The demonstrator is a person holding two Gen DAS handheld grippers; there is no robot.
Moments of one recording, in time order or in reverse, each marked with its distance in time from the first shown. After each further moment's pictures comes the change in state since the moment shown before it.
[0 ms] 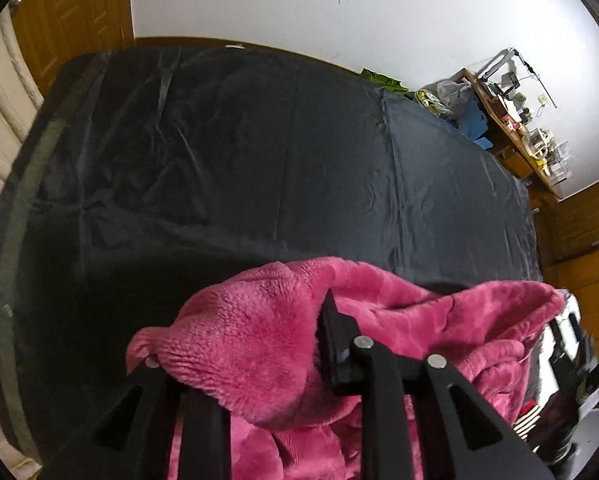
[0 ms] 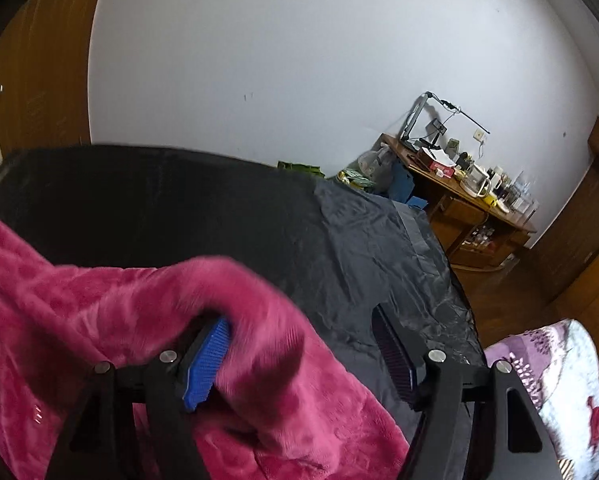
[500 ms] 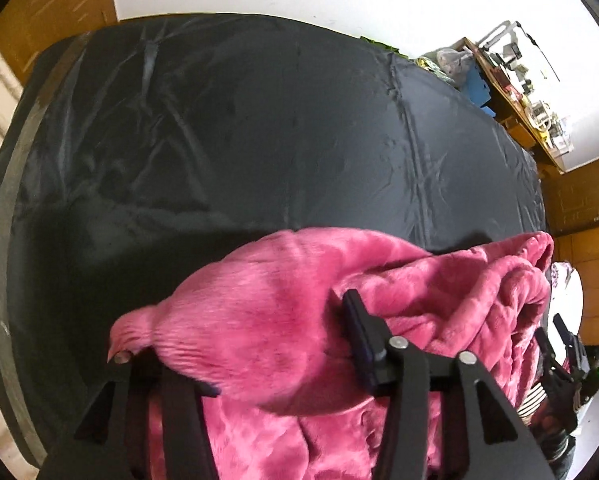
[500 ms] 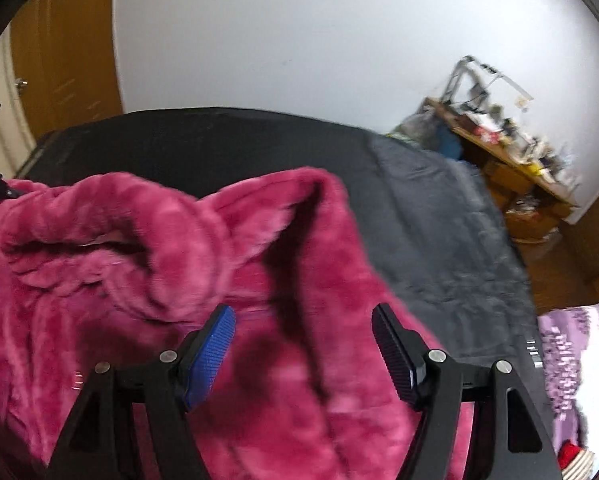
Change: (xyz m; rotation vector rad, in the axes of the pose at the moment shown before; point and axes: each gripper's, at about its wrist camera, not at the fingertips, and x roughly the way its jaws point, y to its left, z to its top) left arm 0.012 0.020 -0.006 0.035 0.107 0.018; right arm 0.019 0.040 -0.023 0.027 0.121 0.226
